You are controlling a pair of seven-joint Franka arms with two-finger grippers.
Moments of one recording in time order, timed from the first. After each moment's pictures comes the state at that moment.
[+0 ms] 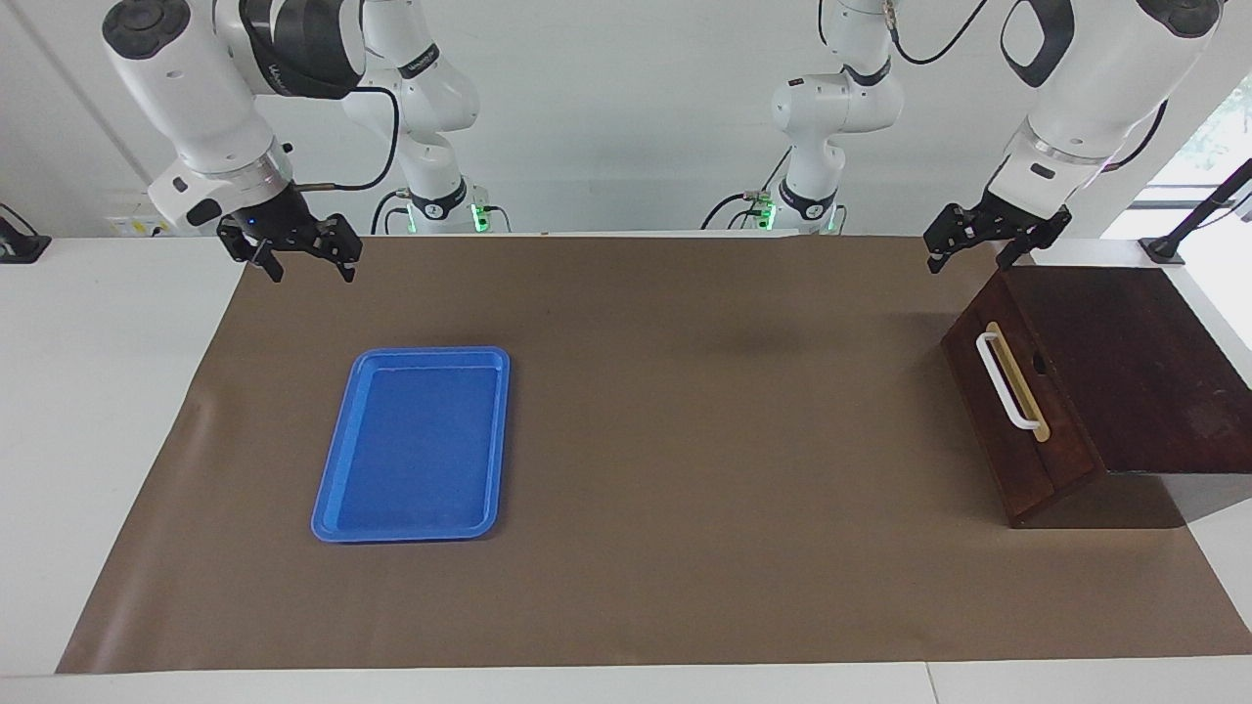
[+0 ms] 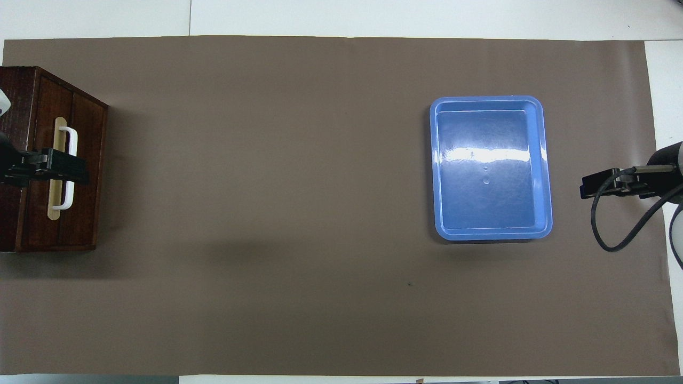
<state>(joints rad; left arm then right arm) -0.02 -0.04 -0.05 -1.64 0.00 1.55 -0.02 -0.06 -0.11 0.02 -1.83 -0.01 1.66 -0.02</state>
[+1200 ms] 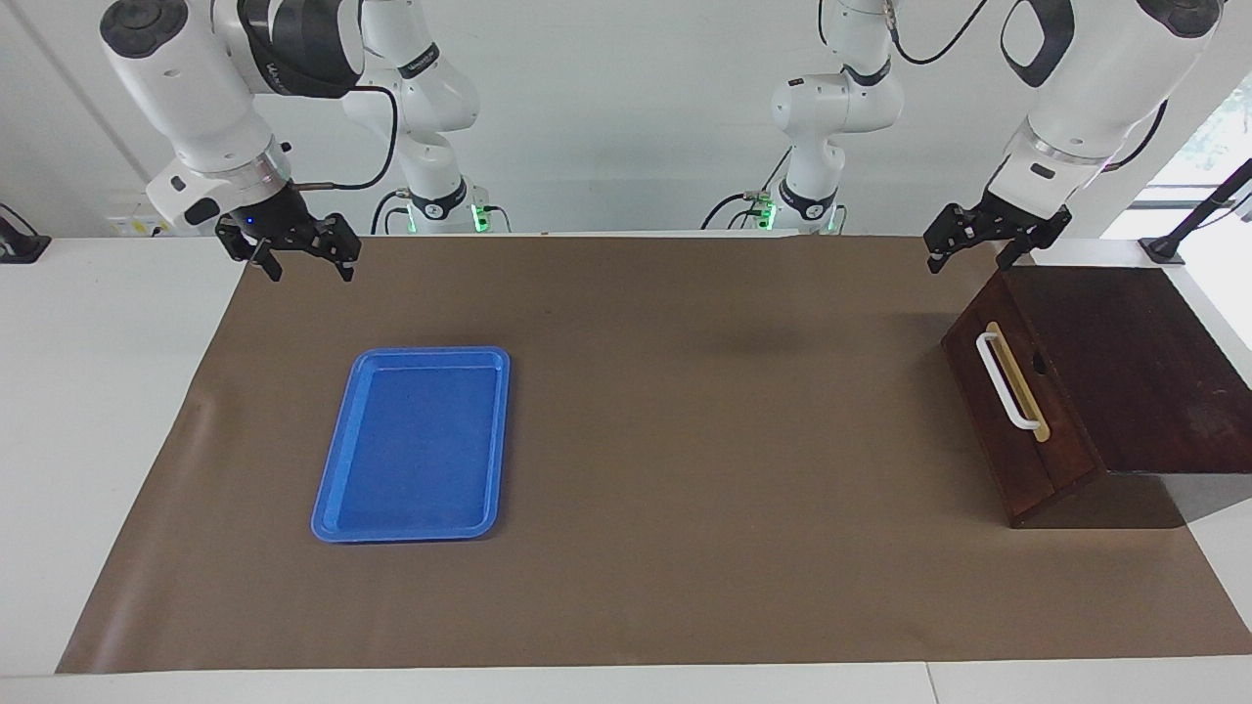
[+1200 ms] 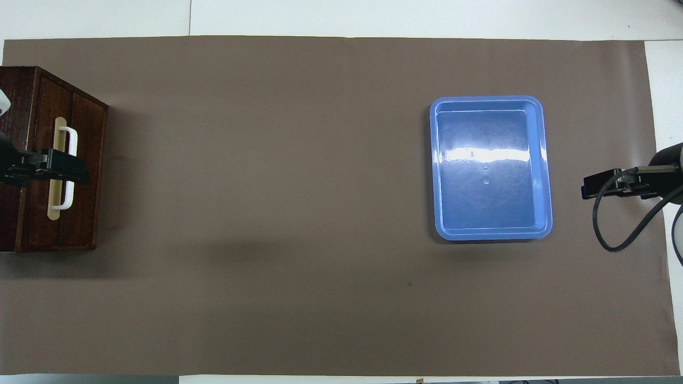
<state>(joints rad) -0.02 -0.04 -0.05 -1.64 0.00 1.55 -0.02 -0.06 -0.11 0.01 -1.83 -0.01 1.65 -0.02</state>
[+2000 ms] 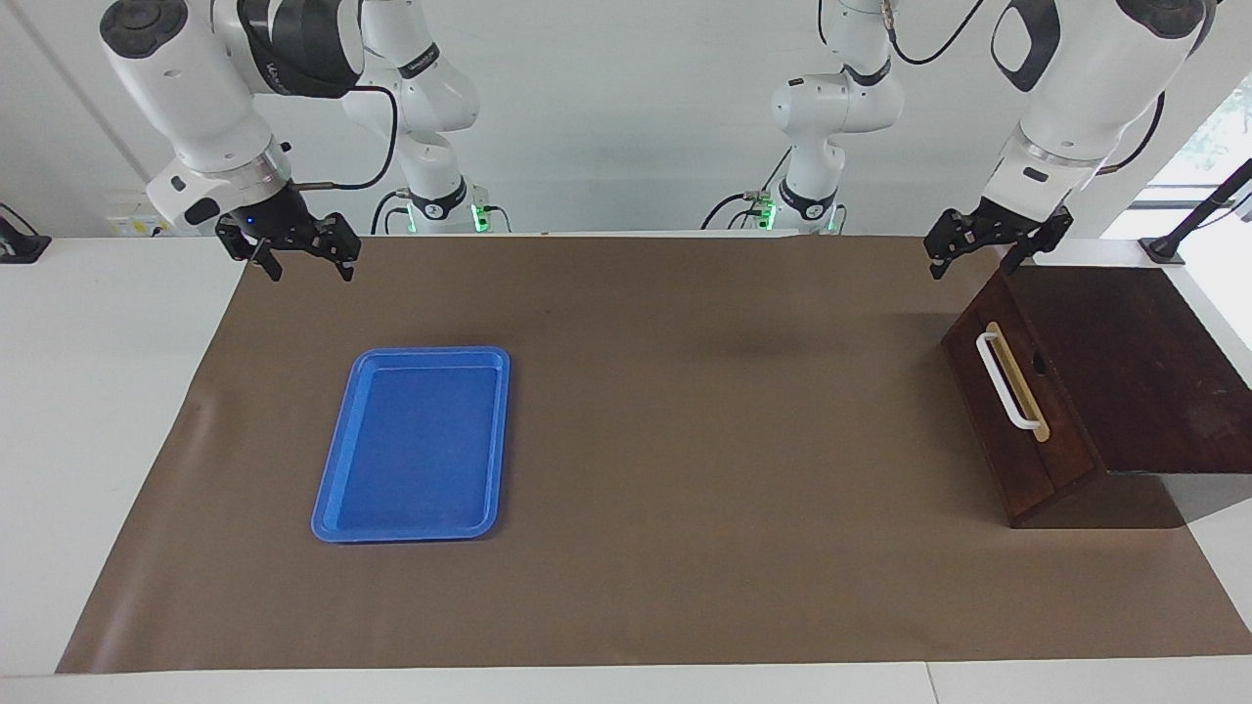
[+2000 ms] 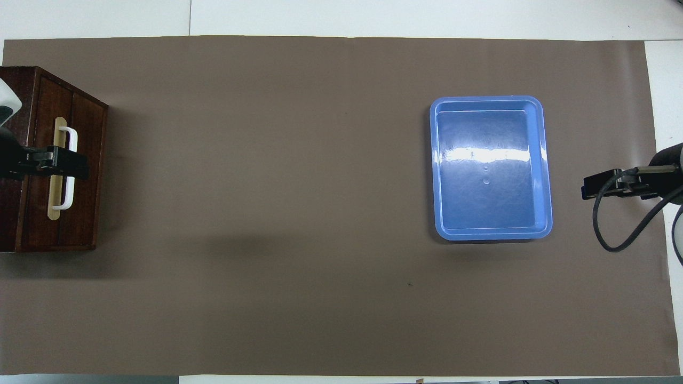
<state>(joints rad) -0.04 -0.04 -0.06 -1.70 0.13 1.66 -0.02 -0.06 -0.11 0.01 -1.83 -0.01 1.65 -0.02</state>
